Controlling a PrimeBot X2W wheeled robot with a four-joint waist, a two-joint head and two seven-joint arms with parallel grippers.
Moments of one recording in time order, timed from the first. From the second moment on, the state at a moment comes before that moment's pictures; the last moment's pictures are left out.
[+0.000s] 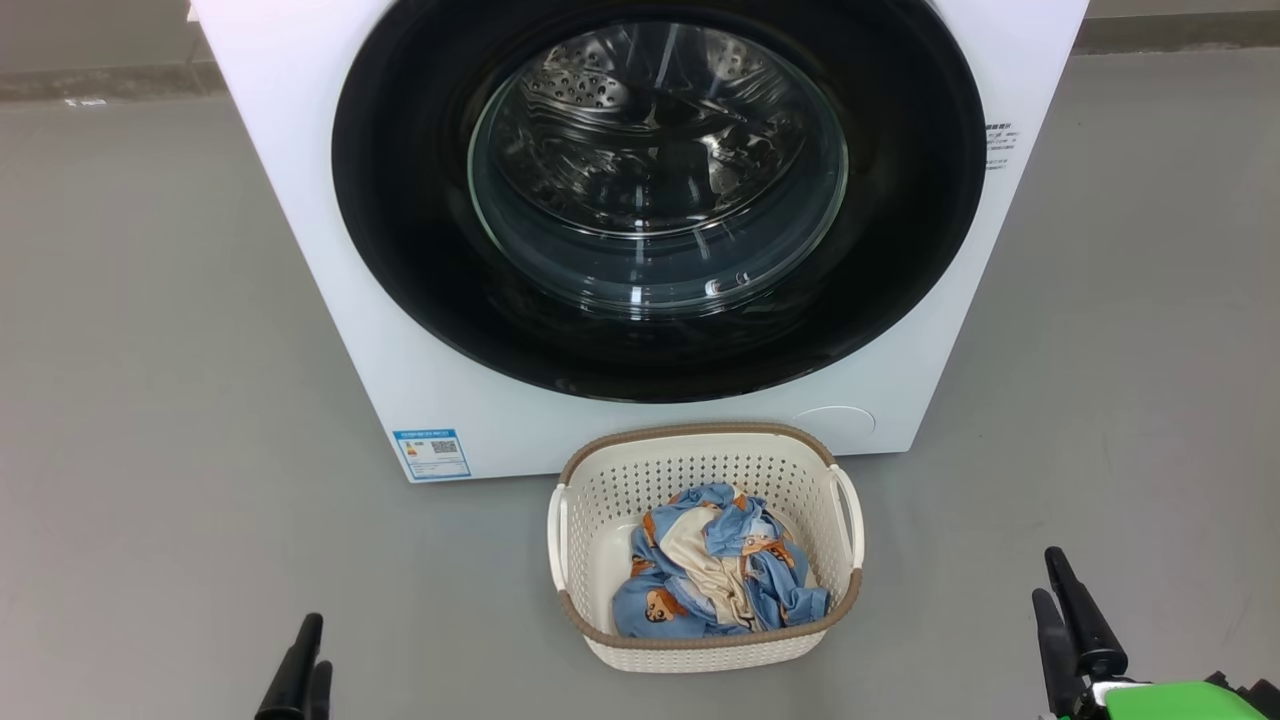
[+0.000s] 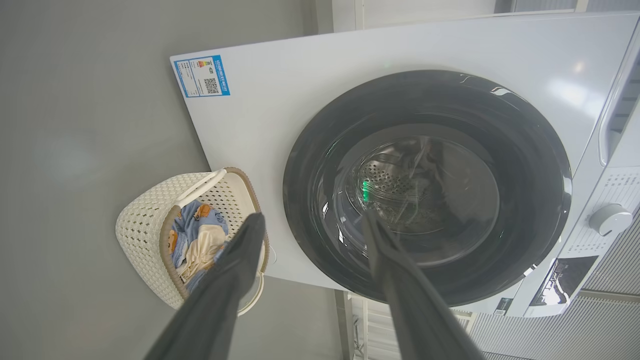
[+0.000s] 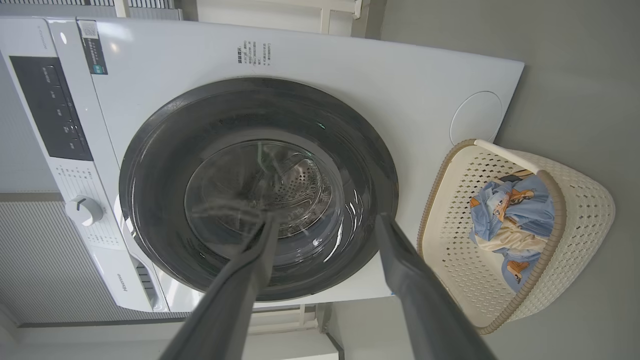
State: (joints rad) left arm 0.00 0.01 0.05 0.33 -1.55 -0.12 0.05; right arm -0.01 -0.03 -0.12 0.30 1.54 0.13 0.05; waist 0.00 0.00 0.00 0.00
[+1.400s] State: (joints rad) left arm 0.00 0.02 0.02 0.24 -0.89 -0.12 -0.07; right arm 0.00 -0.04 -0.05 0.21 0.81 0.13 -0.07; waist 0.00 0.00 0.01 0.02
